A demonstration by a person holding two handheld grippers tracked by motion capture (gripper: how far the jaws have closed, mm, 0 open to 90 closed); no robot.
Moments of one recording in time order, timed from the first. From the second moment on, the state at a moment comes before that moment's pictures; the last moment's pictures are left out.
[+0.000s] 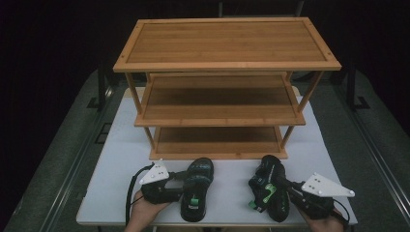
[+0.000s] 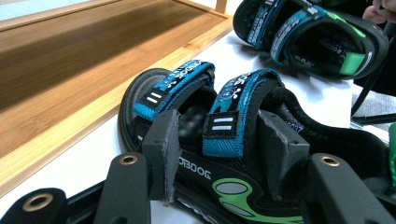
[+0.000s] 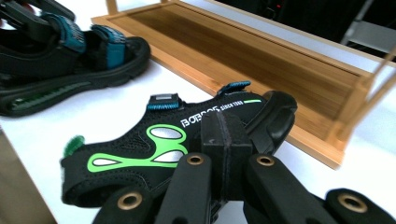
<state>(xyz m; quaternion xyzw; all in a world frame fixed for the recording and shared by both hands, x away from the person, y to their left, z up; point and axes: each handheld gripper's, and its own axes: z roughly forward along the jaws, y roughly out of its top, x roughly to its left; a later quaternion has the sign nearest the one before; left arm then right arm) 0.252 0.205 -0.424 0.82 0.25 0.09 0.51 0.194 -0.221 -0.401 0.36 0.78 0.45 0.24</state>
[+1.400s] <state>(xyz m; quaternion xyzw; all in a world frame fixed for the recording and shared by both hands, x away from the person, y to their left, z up) 0.247 0.201 -0.420 0.82 0.26 0.10 0.50 0.193 -0.305 -0.414 0.48 0.73 0.44 0.21</state>
